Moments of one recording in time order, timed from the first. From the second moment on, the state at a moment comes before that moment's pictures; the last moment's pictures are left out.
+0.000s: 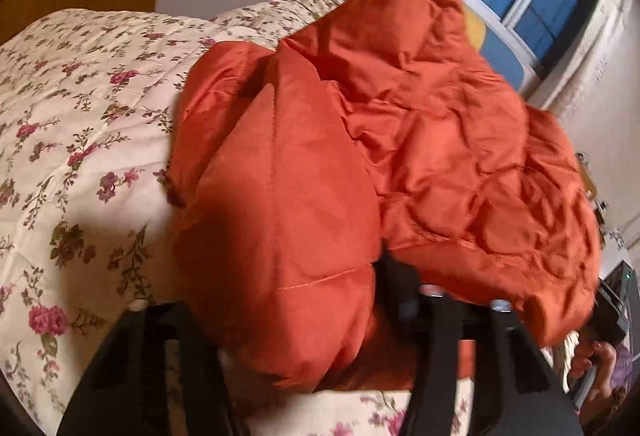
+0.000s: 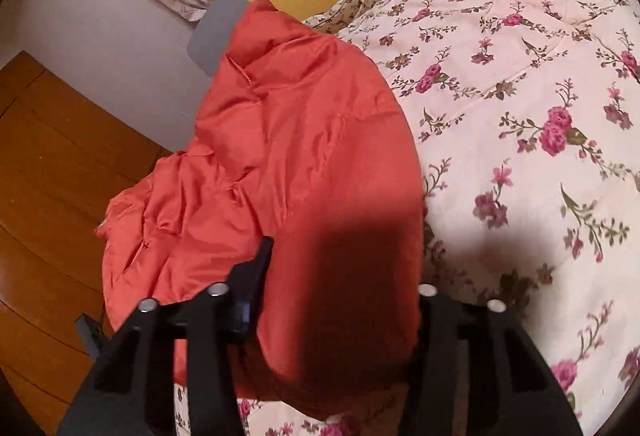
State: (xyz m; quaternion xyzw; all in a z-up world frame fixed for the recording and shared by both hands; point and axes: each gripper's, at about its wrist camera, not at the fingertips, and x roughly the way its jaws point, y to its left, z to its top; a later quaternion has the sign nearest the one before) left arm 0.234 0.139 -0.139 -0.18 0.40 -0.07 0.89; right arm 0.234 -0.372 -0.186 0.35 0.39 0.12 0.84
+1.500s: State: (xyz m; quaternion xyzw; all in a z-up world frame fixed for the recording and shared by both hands) left arm 0.141 0.134 -0.066 -0.15 0.32 -0.09 0.93; right arm 0.121 -0.405 -0.114 0.26 0.34 0.08 0.90
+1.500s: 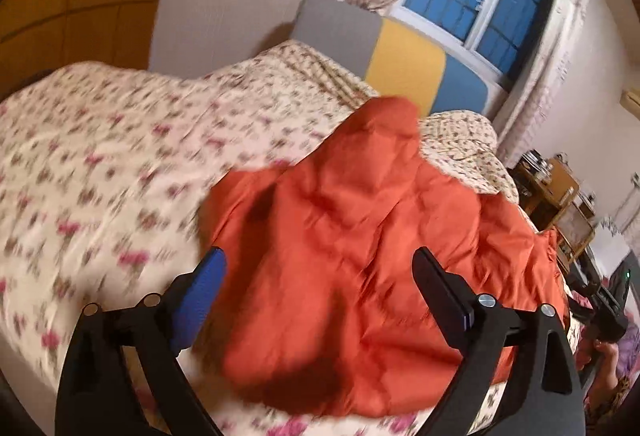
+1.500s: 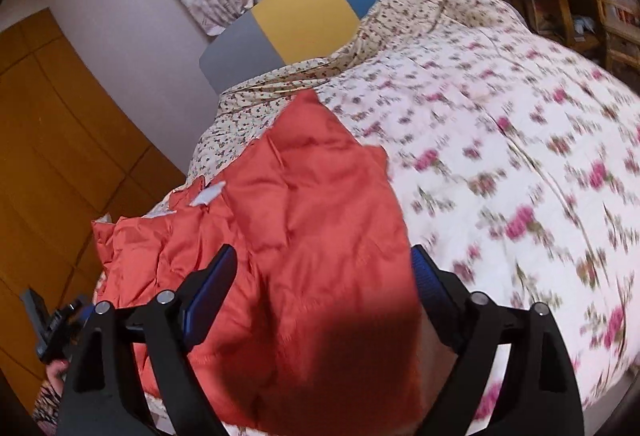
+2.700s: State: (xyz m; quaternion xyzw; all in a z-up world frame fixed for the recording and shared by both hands) left arm 0.277 0.136 -0.048 -0.20 0.24 0.04 0.95; right arm 0.305 -0.344 -0.053 0.16 0.30 0.02 0.94
